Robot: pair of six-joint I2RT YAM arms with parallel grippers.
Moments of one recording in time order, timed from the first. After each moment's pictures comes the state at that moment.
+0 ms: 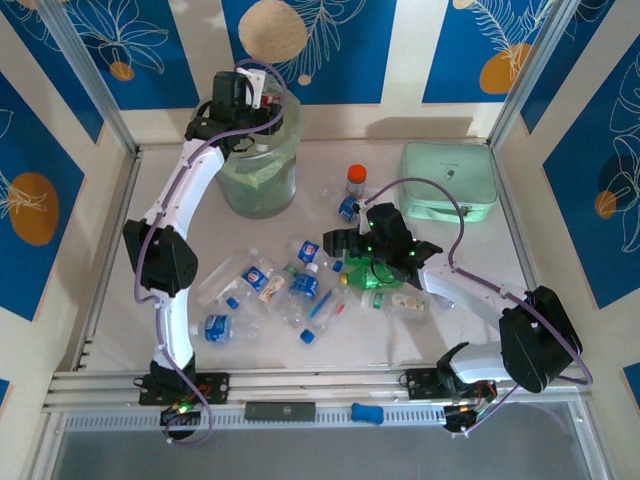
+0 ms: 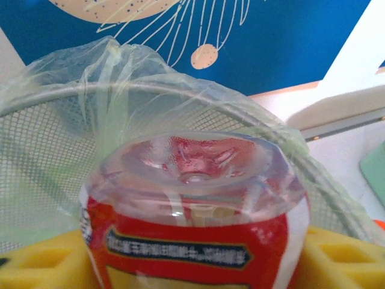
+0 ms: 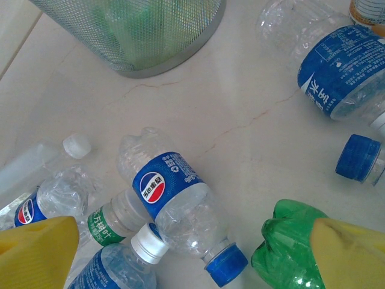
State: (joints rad) left arm -0.31 2.06 2.18 -0.59 0.03 -0.04; right arm 0.60 1.33 0.79 -0.10 -0.08 0.43
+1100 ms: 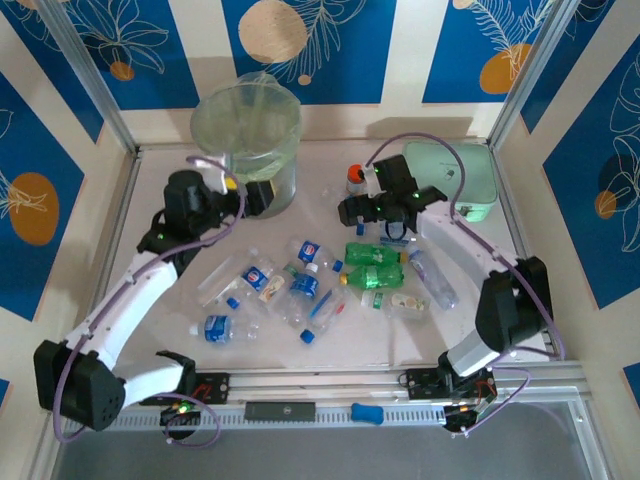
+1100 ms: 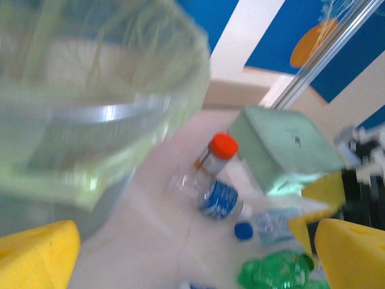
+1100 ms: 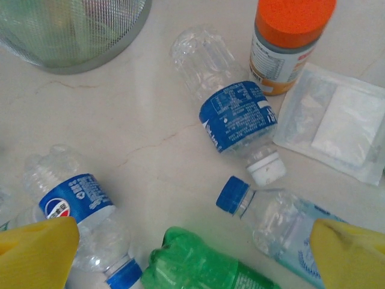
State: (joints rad) left arm -0.34 1.14 0.93 -0.09 0.25 -0.39; right arm 0.43 1.59 1.29 -0.60 -0.08 0.10
